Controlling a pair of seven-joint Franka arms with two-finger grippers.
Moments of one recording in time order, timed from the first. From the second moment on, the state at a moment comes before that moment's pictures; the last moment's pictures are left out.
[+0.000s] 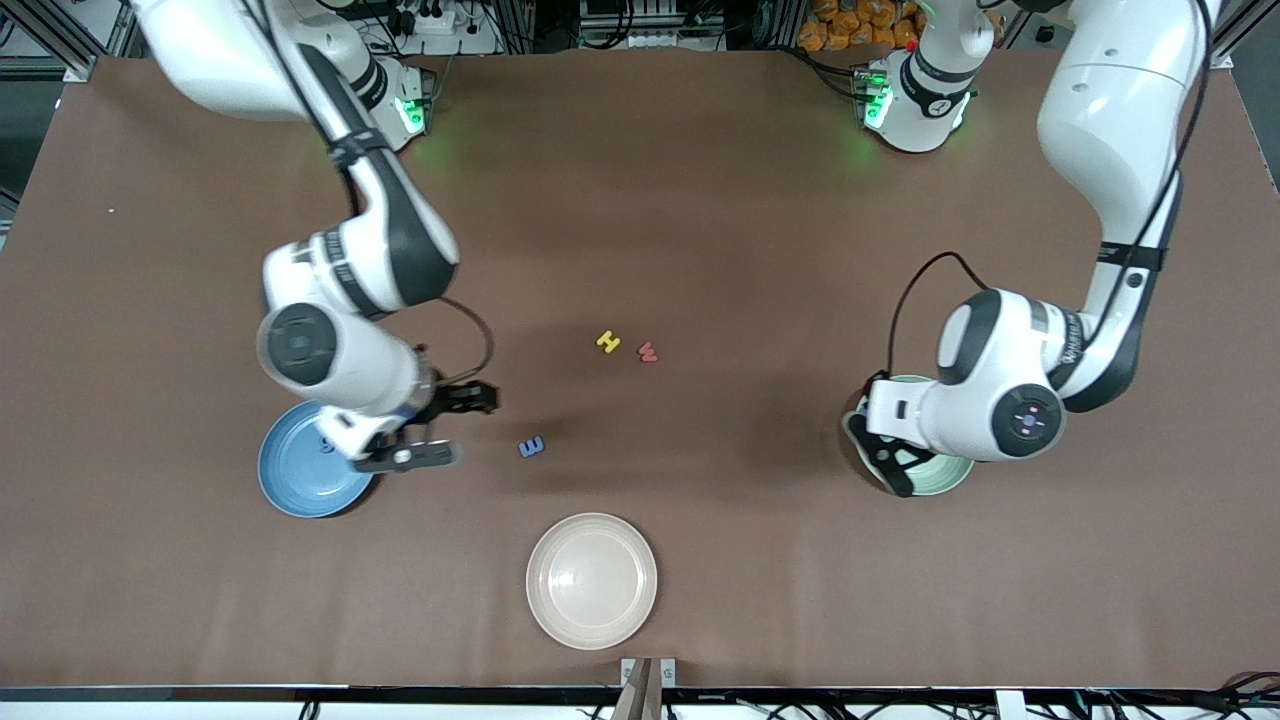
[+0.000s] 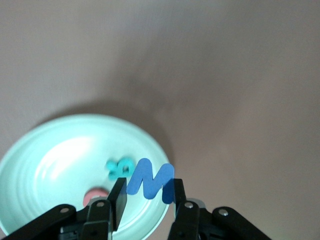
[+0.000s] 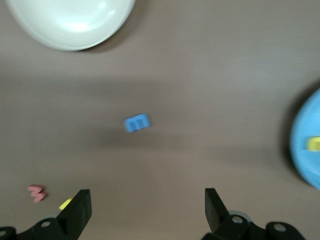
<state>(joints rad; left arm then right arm) 0.04 0.67 -0.31 -1.52 0.07 1.89 0.68 0.38 0.57 0.06 -1.47 0.10 1.99 0.26</state>
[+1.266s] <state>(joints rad) 0.20 0.67 -0.34 -1.70 0.03 2.00 0.82 0.76 0.83 0.05 -1.46 0.02 2.28 0.37</state>
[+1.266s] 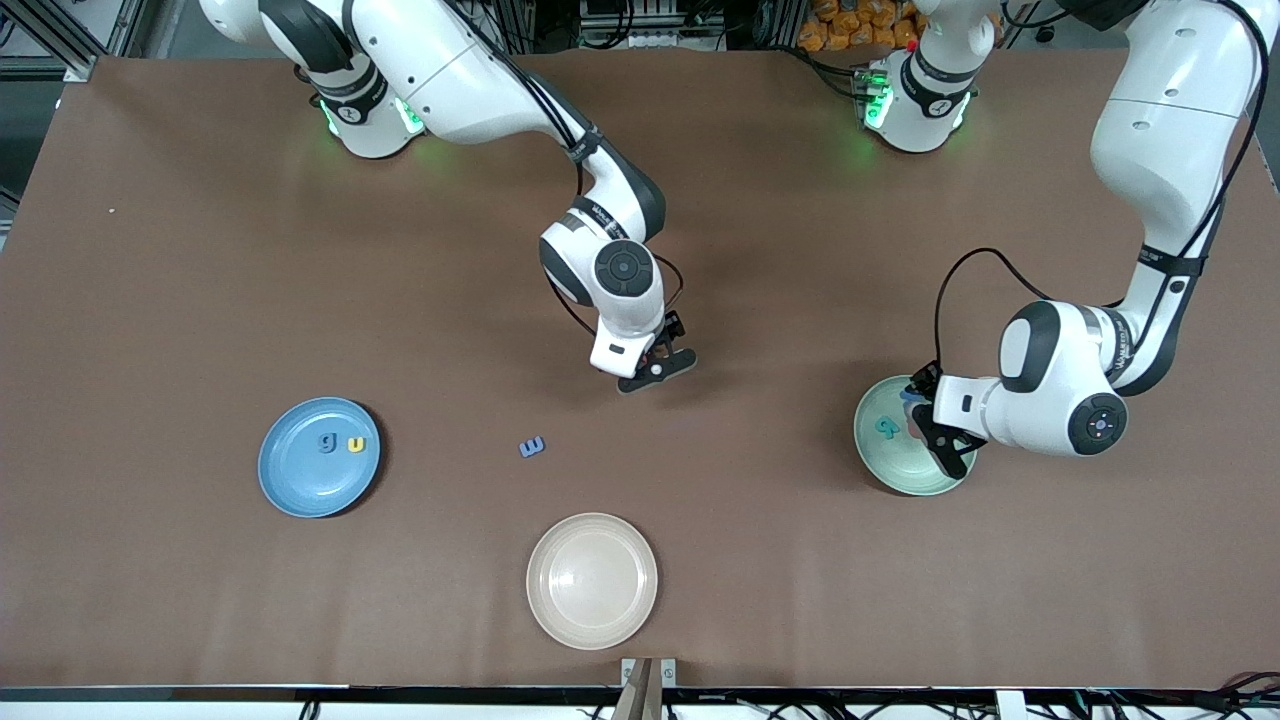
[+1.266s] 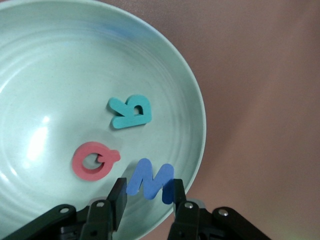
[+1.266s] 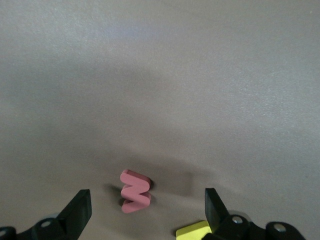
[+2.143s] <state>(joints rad) 0.12 0.67 -0.39 -1.62 -0.03 2.02 0.33 0.77 0.85 0.05 -1.46 0.00 2.32 0.41</state>
